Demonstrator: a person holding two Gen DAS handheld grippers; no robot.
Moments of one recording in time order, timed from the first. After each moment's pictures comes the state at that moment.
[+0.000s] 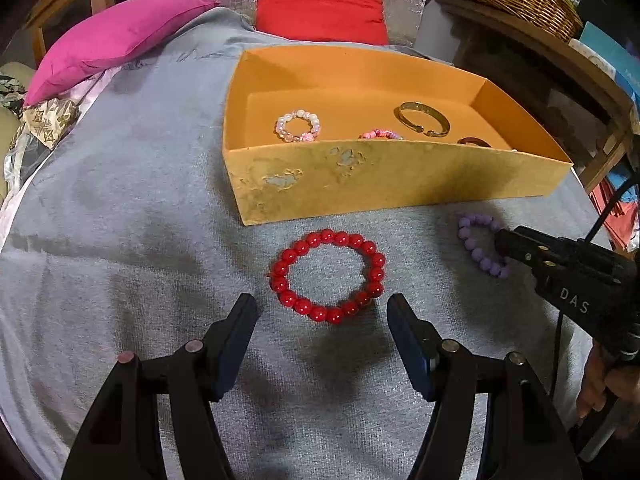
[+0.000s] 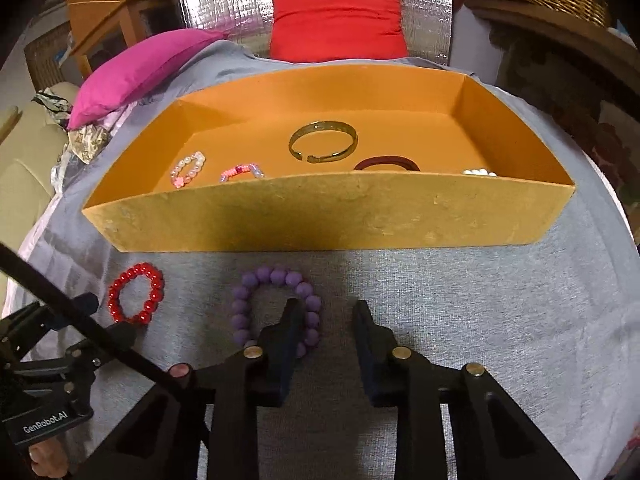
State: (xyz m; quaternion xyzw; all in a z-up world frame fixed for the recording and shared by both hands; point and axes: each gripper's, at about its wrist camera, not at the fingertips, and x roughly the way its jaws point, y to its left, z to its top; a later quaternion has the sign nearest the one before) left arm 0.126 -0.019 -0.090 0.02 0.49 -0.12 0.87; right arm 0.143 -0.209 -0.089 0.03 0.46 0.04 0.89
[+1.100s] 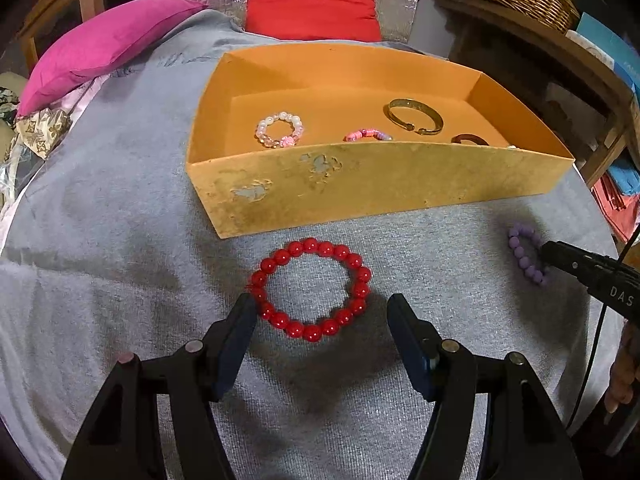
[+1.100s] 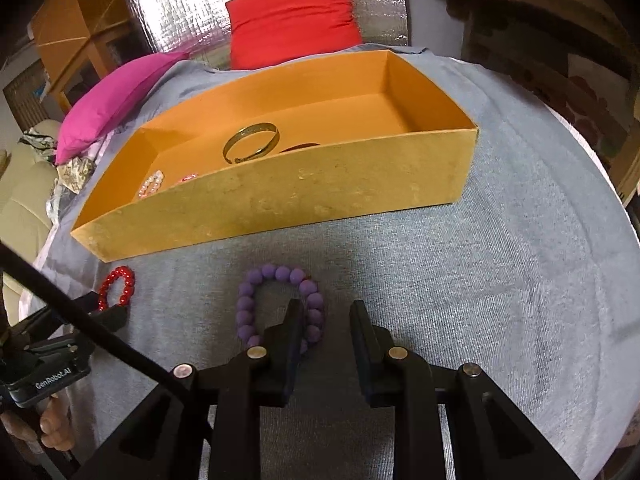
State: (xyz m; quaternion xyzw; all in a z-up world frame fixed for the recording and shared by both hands) left arm 0.132 -0.036 -0.094 0.03 0.48 -0.12 0.87; right arm 0.122 -0.281 -0.085 0.10 0.47 0.02 0.88
